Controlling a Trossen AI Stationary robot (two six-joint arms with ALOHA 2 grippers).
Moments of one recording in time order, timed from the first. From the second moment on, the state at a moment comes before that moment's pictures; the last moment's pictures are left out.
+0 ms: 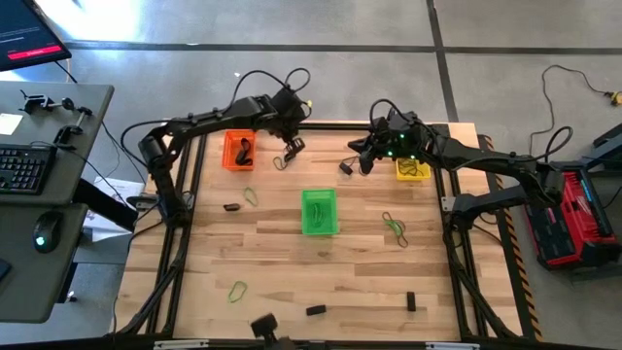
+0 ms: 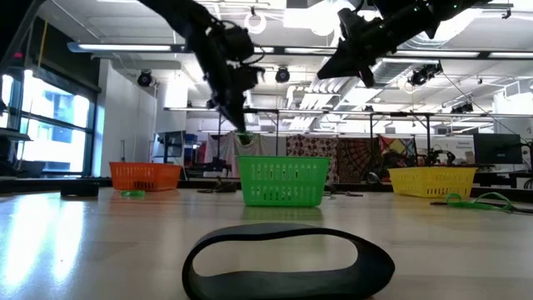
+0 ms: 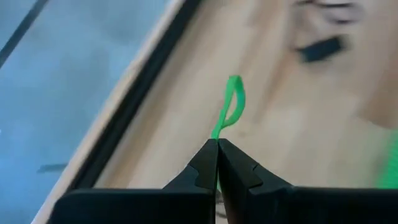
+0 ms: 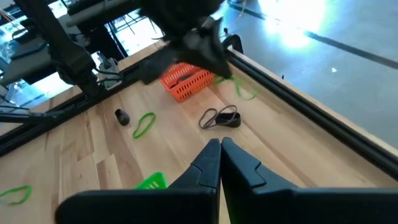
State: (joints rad) left arm 0.56 1.82 1.51 -0.70 -0.04 0.12; right arm -0.42 1.21 0.90 -0.13 -0.08 0.26
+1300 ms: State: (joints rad) left arm 0.00 1.73 1.17 -0.37 -0.05 -0.35; right arm -0.15 1.21 0.90 -0.27 0.05 0.21
